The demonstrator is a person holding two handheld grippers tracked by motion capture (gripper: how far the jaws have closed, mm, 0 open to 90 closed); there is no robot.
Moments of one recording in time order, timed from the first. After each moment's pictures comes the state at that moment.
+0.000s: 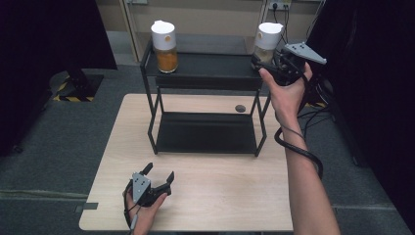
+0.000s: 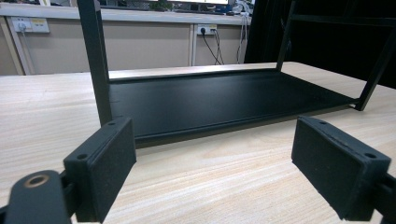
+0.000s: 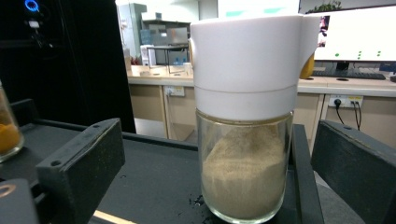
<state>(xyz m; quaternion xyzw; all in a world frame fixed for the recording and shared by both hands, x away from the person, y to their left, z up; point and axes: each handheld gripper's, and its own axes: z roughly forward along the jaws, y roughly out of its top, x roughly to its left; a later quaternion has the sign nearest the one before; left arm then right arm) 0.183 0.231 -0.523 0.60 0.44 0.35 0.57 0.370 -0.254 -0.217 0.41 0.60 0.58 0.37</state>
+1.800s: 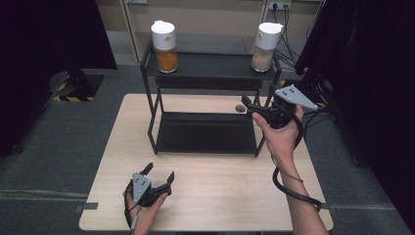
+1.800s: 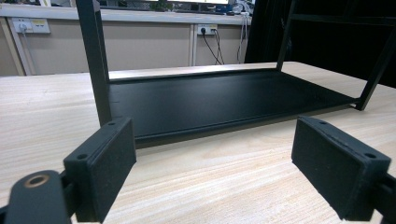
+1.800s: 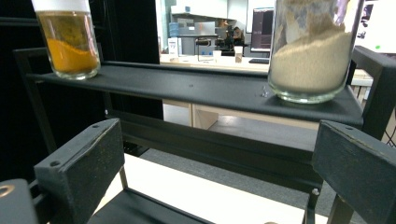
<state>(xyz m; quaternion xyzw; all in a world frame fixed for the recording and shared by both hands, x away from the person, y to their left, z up) 0.183 0.230 -0.523 0.60 0.44 0.35 0.57 0.310 -0.259 -0.284 0.37 0.63 0.59 0.34</state>
